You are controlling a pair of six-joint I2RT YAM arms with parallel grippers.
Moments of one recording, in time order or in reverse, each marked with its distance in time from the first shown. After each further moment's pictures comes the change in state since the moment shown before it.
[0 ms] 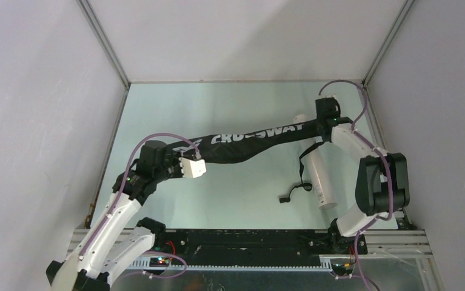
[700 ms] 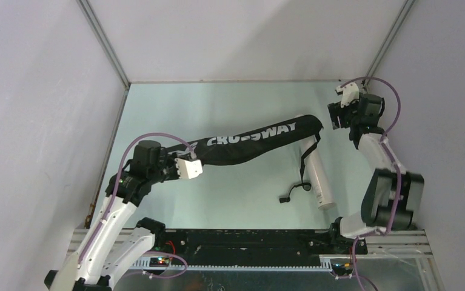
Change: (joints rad) left arm 0.036 -0.034 0.068 -0.124 0.092 -0.019; right arm -0.357 -0.040 -0.092 0.450 -0.787 -0.352
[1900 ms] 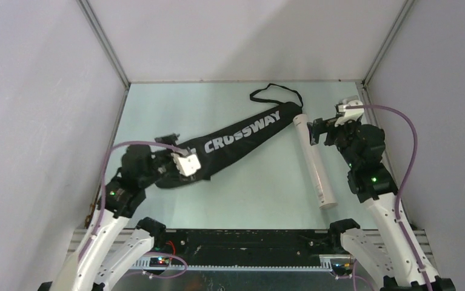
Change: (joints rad) left arm -0.086 -0.128 -0.043 0.201 0.034 -0.120; right arm 0.401 -0.758 -0.137 -0.211 0.188 0.320
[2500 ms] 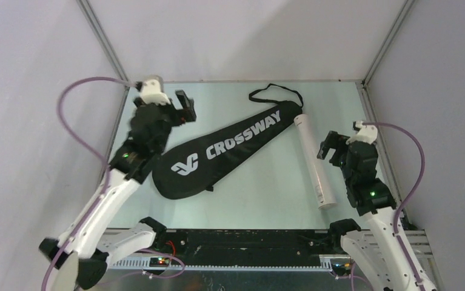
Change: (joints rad) left arm -0.092 0.363 0.475 0.378 -0.560 -1.187; right arm 0.000 -0.119 -0.106 -0.244 0.306 0.375
